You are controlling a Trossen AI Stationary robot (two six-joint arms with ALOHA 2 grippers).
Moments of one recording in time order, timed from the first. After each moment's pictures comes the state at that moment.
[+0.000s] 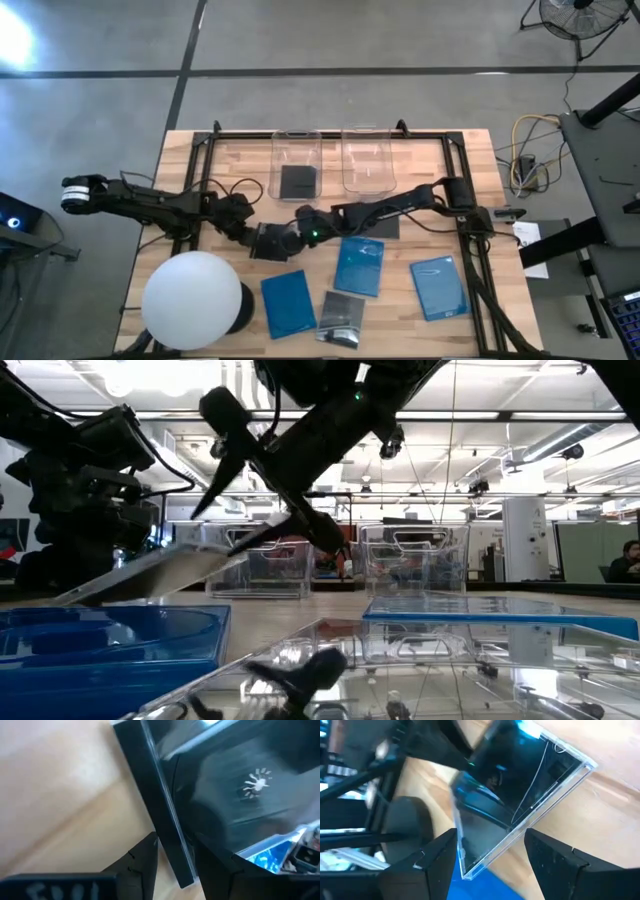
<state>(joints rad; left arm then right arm) 0.11 1.05 0.22 -0.18 0.37 -1.01 0.08 2.13 1.52 -0.09 -0.02 1.18</state>
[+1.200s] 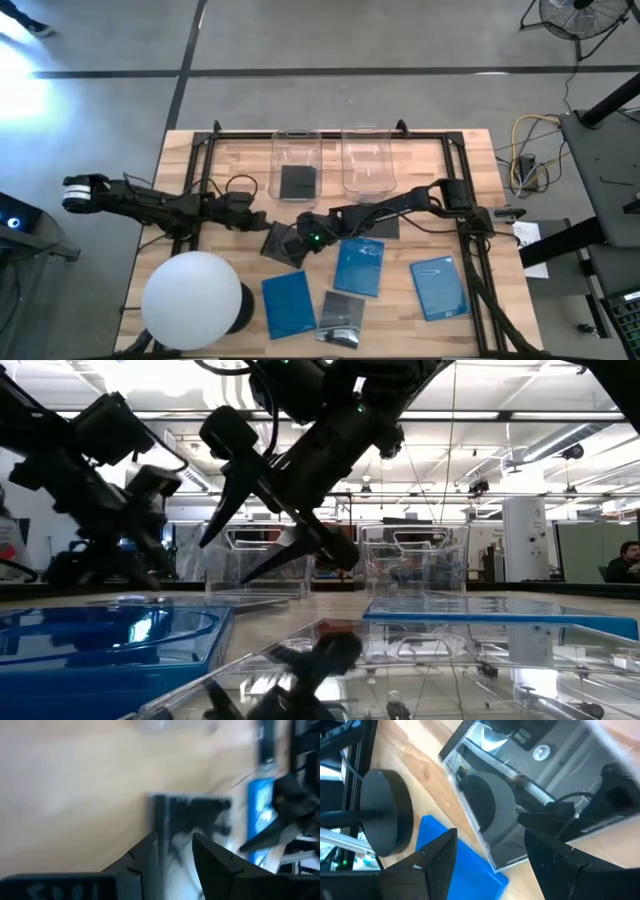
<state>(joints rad) 0.11 1.00 0.19 0.13 0.07 -1.27 0.09 2.16 1.52 -0.18 -0.13 1.19</state>
